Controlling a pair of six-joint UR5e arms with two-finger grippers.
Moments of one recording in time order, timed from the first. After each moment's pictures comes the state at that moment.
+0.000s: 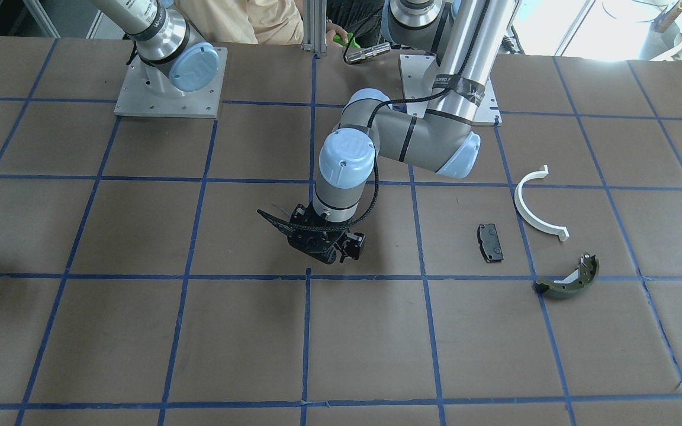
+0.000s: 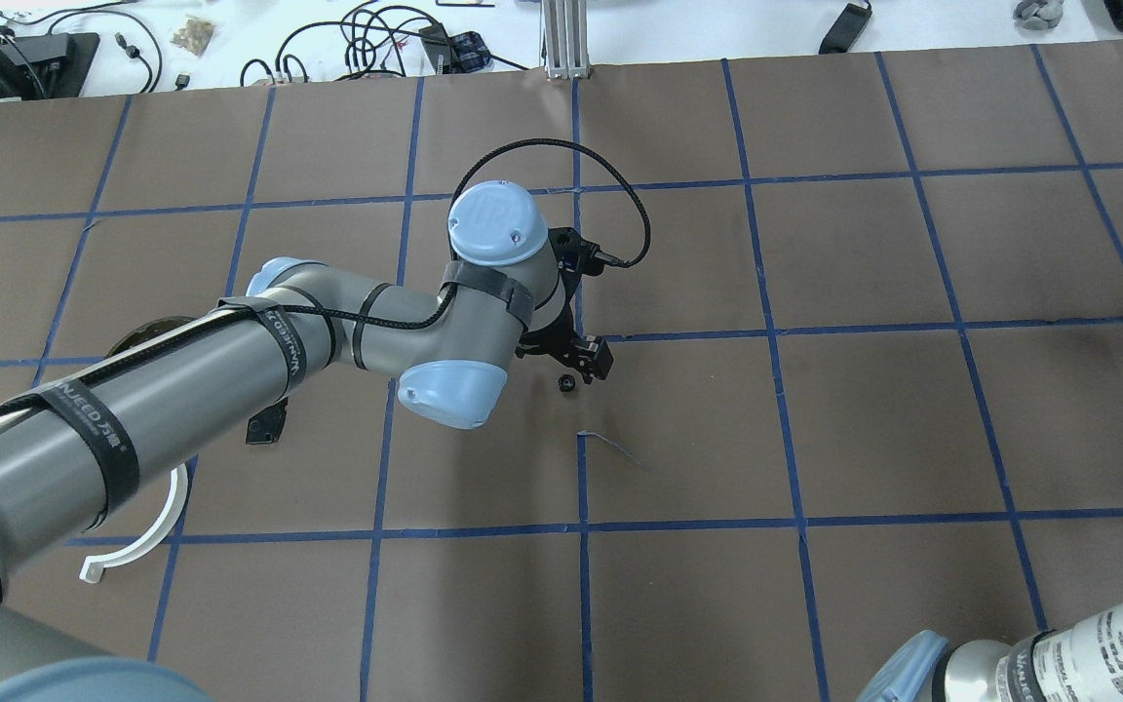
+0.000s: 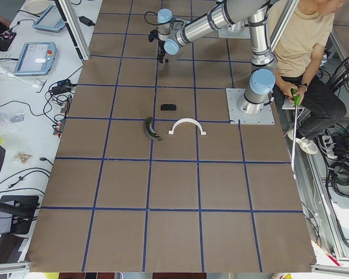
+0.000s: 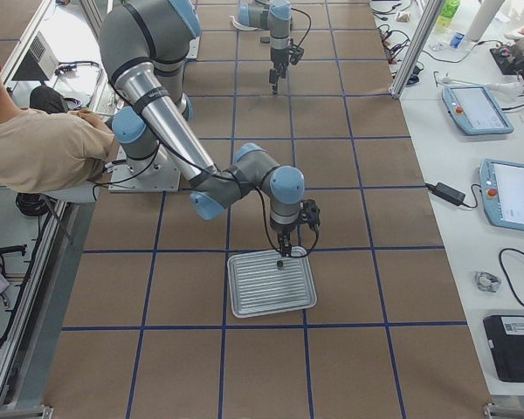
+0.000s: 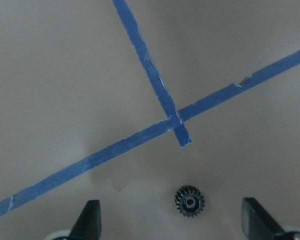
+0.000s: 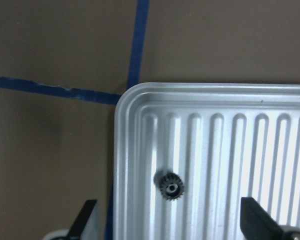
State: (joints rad) left arm -1.92 -2.03 -1.85 -0.78 1.49 0.10; right arm 0.68 -1.10 1.68 -2.20 -1.55 -1.07
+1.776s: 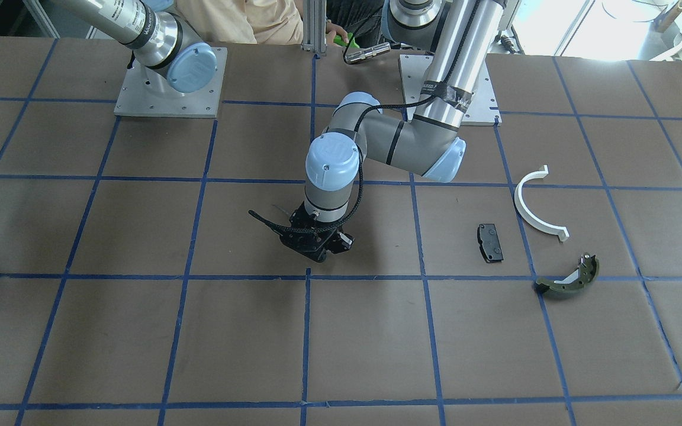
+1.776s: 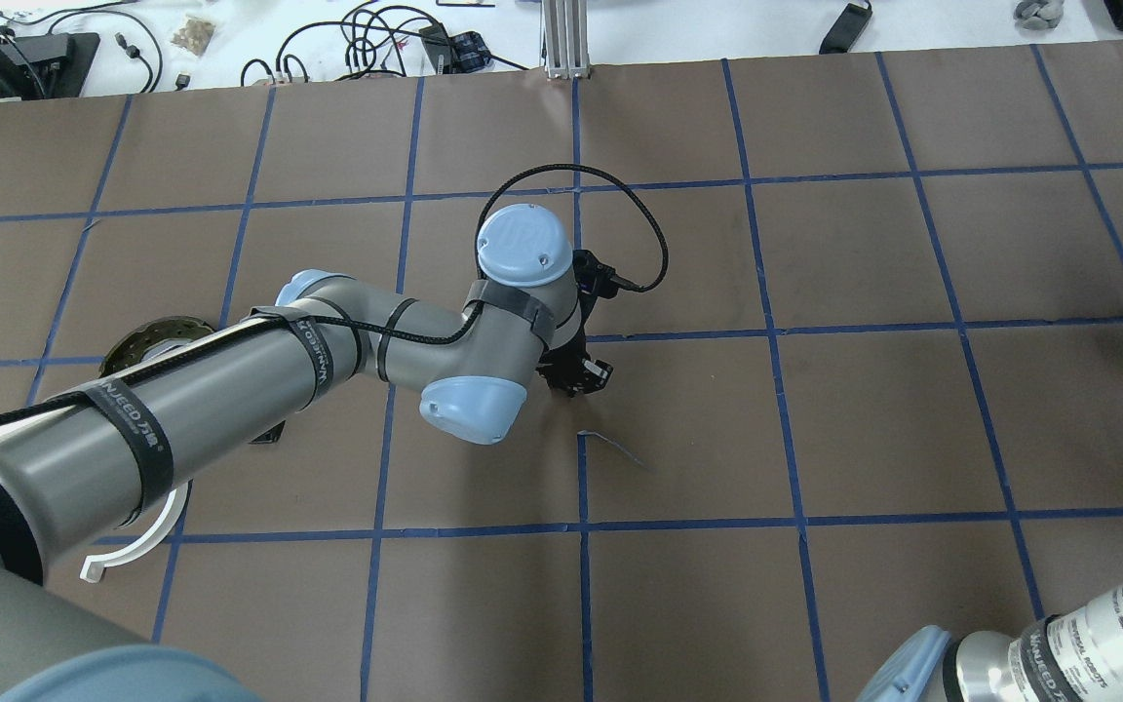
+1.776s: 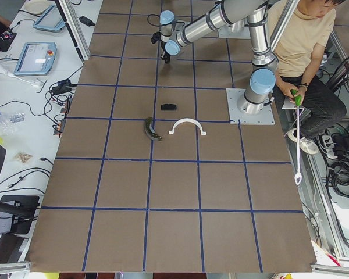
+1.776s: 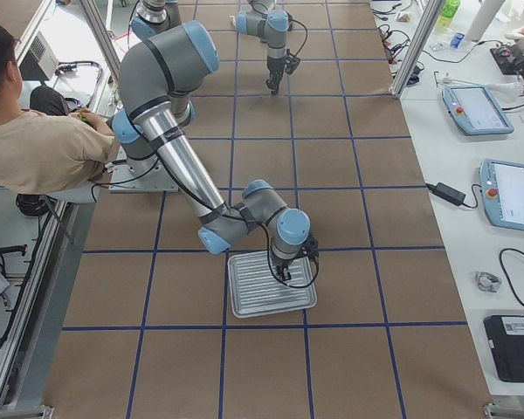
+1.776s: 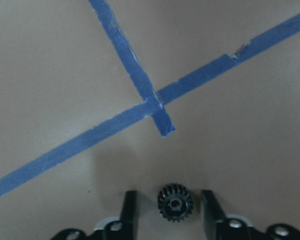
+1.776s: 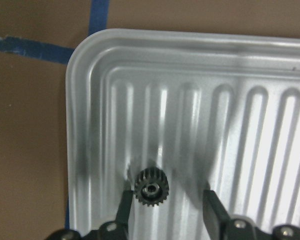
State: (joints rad) left arm -1.95 -2.05 -1.85 -0.78 1.52 0.10; right arm 0.67 -1.01 1.67 -2.18 -1.62 -1.11
